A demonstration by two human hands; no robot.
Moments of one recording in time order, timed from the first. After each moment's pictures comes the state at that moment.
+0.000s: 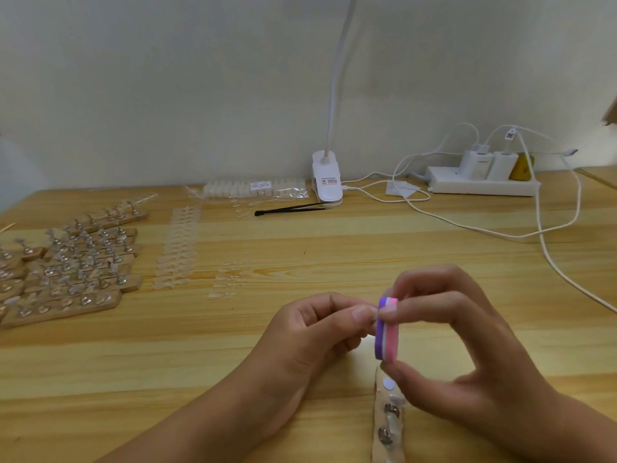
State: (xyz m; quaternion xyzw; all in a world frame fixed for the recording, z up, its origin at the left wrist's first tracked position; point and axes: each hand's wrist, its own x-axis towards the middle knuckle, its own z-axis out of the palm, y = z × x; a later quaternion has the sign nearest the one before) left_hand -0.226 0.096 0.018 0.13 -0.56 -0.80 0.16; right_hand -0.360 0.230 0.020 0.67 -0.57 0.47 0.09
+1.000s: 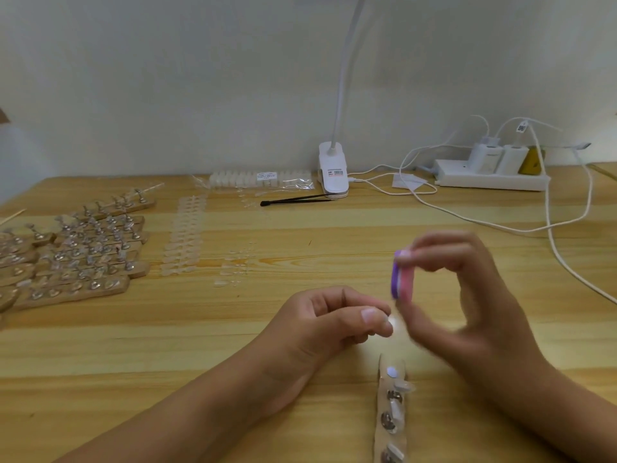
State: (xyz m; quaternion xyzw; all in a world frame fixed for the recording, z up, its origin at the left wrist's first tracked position) left_hand -0.224 0.095 0.021 0.11 -0.58 -0.80 0.12; right_hand -0.368 0.221 0.020 0.62 -0.58 0.52 0.10
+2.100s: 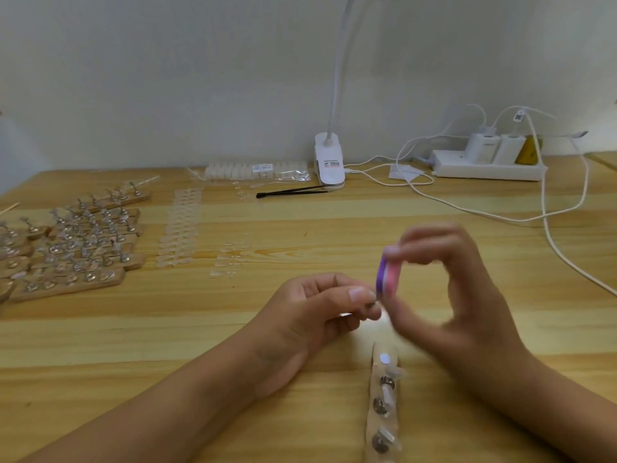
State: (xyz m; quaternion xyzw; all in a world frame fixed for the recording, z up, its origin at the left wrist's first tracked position) left_hand -0.226 0.094 0.021 0.11 -0.57 -0.80 0.11; right_hand -0.362 0.219 0.016 0.62 -0.58 0.53 0.10
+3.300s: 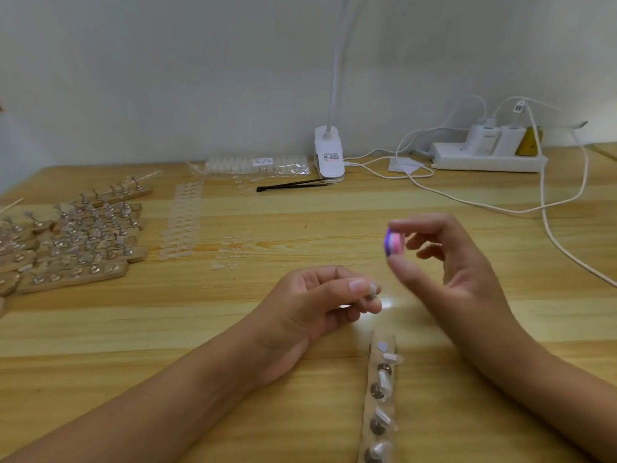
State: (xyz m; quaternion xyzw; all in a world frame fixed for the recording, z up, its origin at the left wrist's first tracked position) left_hand -0.227 0.092 0.019 0.12 -0.56 -0.81 0.11; right_hand -0.366 0.218 0.015 0.52 -0.61 0.61 -0.01
